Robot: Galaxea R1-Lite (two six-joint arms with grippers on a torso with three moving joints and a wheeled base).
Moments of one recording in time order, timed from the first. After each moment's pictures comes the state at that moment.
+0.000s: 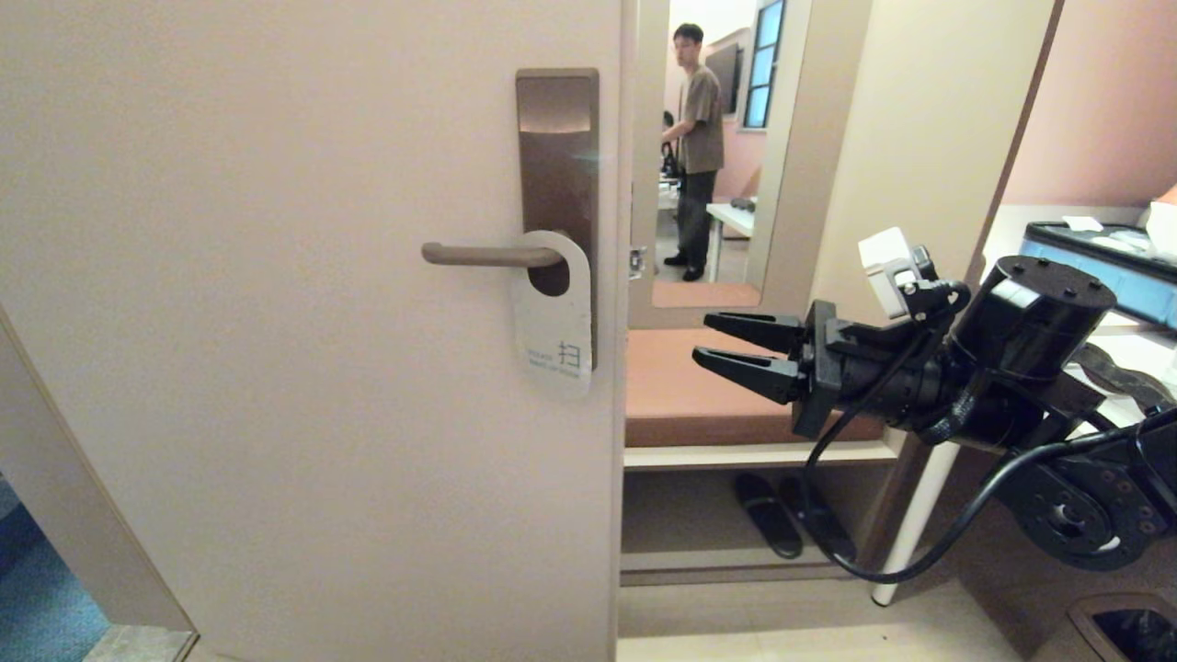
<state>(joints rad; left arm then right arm) 0.00 0.00 0.00 0.00 0.03 -0.03 0.36 1.85 -0.75 -1.20 0.81 0.00</state>
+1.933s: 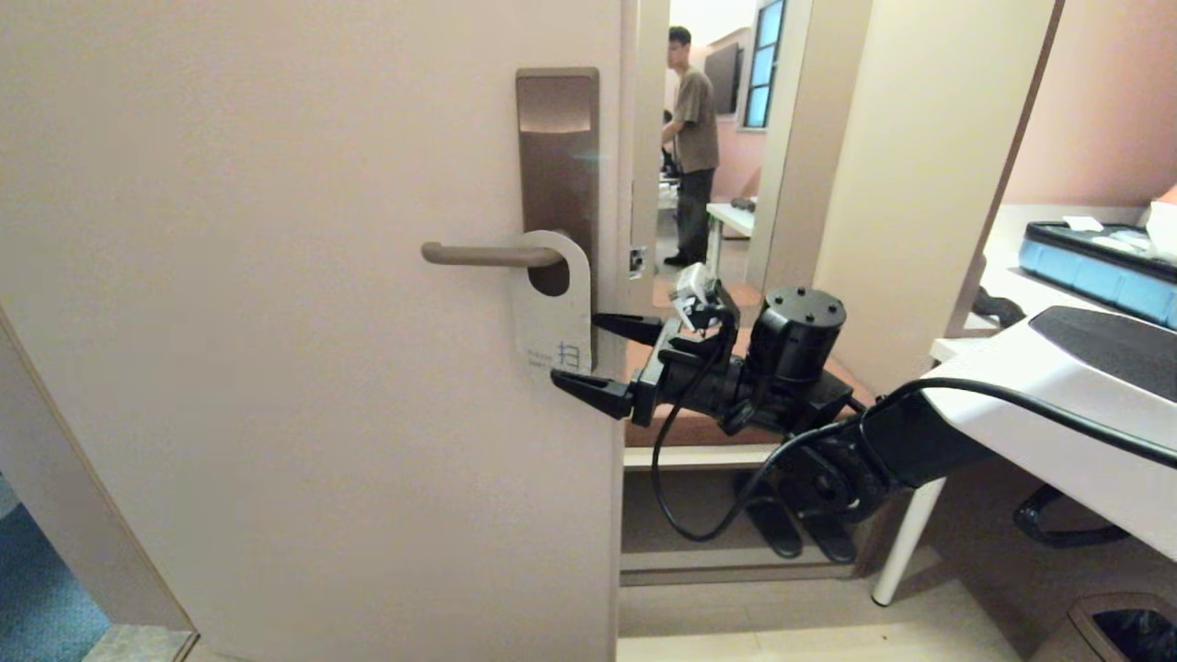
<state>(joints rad) 0.00 0.00 0.00 0.00 0.03 -0.03 0.54 2.23 -1.15 -1.19 0.65 0.01</state>
